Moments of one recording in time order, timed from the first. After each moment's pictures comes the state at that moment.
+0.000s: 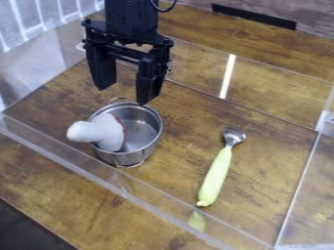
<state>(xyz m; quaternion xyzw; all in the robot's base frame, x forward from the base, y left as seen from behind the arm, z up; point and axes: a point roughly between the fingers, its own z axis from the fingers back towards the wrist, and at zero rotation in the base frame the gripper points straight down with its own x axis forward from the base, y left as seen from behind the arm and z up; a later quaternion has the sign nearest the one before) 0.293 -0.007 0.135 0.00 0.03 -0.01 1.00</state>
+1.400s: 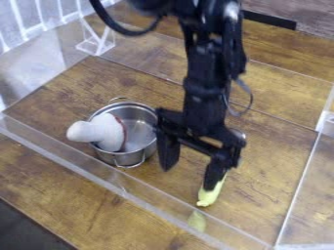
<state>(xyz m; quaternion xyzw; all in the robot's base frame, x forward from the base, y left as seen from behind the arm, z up) 0.295 -0.090 0.045 0.00 0.07 -0.04 1.00</state>
